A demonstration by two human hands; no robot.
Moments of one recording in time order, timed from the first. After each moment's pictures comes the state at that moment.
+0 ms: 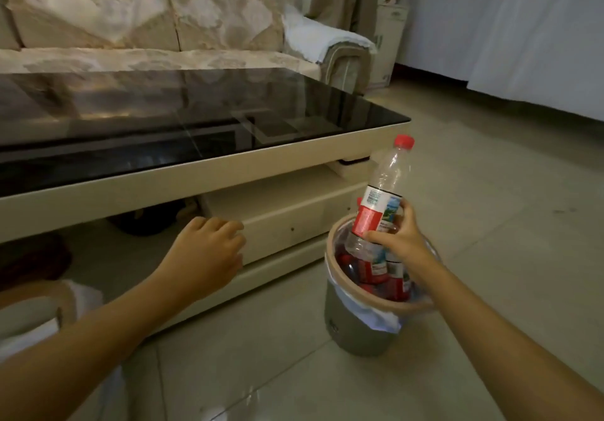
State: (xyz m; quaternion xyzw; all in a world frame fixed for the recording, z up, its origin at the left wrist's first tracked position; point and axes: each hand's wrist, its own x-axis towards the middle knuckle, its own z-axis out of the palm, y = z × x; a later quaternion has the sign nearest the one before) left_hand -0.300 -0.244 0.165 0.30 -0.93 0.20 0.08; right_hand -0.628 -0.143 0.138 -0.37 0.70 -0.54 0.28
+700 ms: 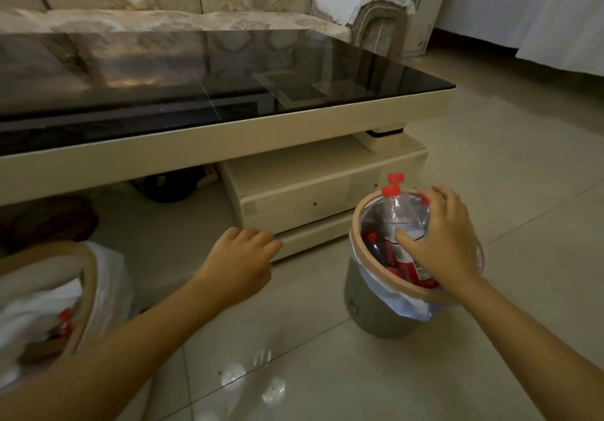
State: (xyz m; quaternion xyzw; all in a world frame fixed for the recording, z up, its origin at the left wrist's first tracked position) left_hand -0.310 -0.236 0.091 0.29 -0.94 0.16 0.08; right_hand -0.621 -0.125 0.110 -0.54 0.78 -0.28 -0.12
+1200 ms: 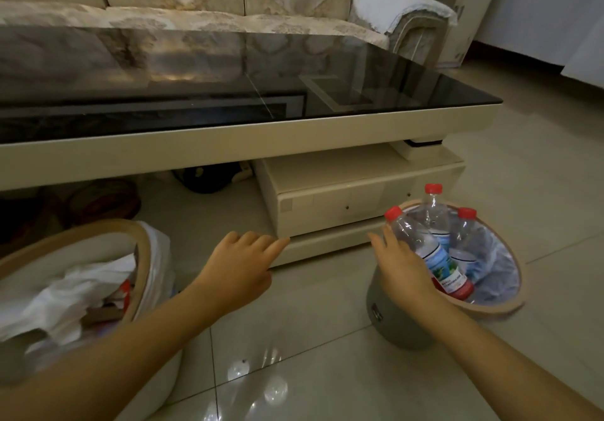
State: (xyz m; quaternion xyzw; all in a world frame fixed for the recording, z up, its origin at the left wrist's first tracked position) left_hand -0.252 -0.228 0.084 0.35 -0.92 0.17 0.10; right_hand -0.525 -0.158 0.091 -0.65 0.76 0.03 -0.02
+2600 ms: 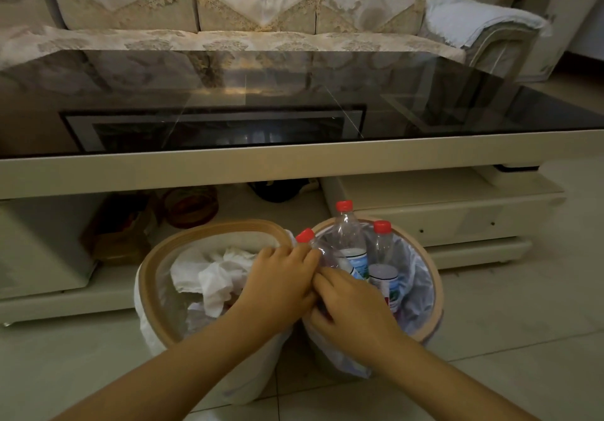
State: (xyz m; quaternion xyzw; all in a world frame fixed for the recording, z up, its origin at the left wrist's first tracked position) left_hand -0.200 -0.206 0.119 0.47 -0.88 0.08 0.11; right_hand -0.346 -0.167 0.100 -0.83 0.51 -0.20 0.06
